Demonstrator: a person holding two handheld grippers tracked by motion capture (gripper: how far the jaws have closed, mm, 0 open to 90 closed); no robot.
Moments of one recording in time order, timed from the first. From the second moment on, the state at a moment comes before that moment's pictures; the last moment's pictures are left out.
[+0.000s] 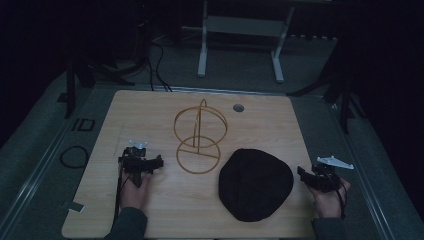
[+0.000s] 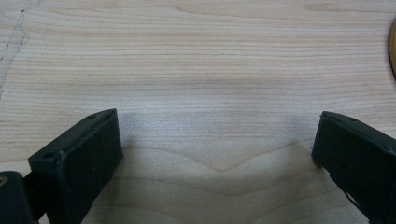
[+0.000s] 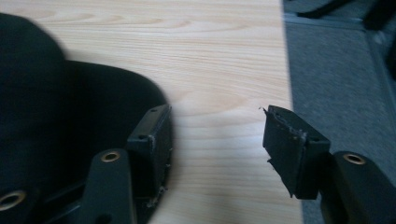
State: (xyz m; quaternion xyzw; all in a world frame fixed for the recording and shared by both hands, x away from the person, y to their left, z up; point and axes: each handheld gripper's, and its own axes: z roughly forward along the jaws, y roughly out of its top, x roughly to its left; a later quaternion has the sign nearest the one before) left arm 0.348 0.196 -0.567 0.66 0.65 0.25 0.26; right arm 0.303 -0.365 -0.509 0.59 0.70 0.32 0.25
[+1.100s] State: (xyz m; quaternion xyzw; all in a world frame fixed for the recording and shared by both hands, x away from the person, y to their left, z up) left arm 0.349 0.194 -0.567 0.66 0.65 0.26 0.26; right arm 0.306 -0.288 -0.448 0.38 0.85 0.31 0.18
